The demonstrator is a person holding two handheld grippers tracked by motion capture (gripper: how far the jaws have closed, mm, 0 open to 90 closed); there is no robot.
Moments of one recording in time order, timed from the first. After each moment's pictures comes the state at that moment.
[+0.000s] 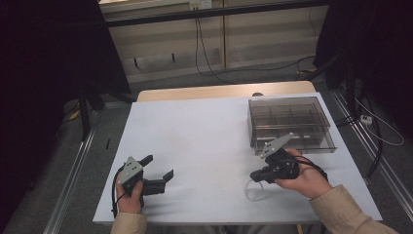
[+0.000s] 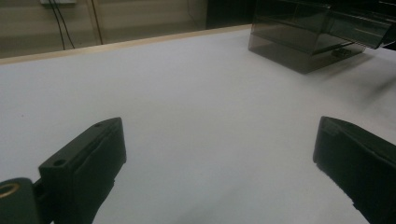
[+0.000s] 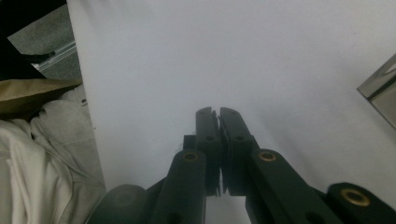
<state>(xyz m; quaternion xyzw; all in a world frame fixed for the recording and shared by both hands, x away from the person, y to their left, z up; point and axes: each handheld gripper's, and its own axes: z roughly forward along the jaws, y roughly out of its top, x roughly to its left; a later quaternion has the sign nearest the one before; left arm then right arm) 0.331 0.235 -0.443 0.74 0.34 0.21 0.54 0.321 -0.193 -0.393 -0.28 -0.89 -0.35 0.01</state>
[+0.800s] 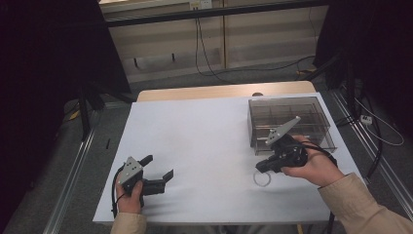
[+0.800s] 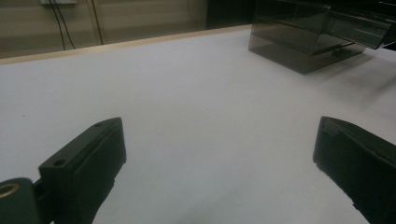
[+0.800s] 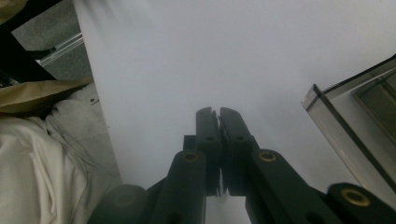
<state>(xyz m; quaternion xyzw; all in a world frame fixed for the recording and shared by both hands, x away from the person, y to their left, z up) 0.331 0.235 -0.442 0.74 0.34 0.21 0.54 0.331 -0.204 -0.350 -0.29 -0.90 -0.33 0.01</state>
